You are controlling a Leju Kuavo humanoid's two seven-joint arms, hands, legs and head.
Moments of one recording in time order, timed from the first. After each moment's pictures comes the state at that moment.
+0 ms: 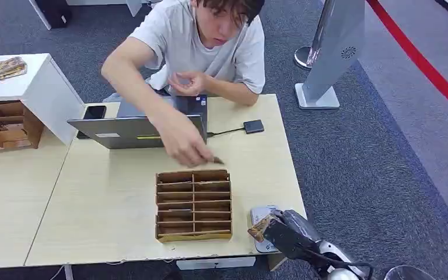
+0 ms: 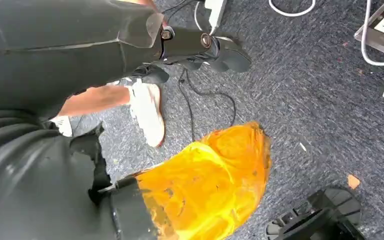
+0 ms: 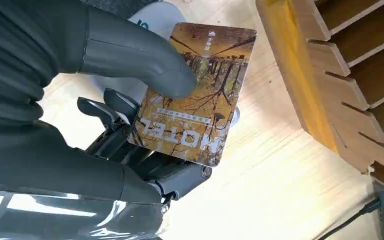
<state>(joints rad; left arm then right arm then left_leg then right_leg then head) -0.12 -0.18 0.02 -0.31 -1.00 0.36 0.12 0.01 -0.30 0.46 -1.53 0.35 0.10 0.04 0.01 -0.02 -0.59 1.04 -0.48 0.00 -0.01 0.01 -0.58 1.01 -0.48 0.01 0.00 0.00</state>
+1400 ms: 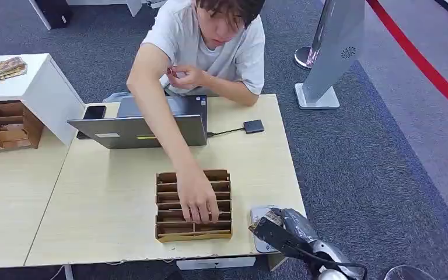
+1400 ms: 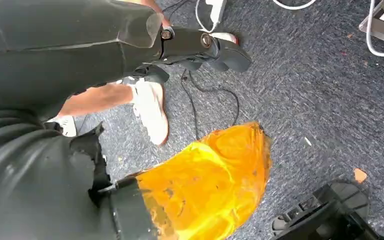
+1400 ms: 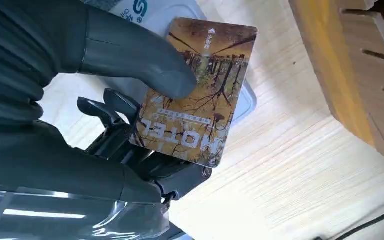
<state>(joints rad) -0.12 -0.18 0.00 -0.31 -0.99 0.33 0.14 0.01 -0.23 0.45 -1.51 0.53 0.06 0.12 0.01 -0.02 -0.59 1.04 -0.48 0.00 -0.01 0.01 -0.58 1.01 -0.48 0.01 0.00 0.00</state>
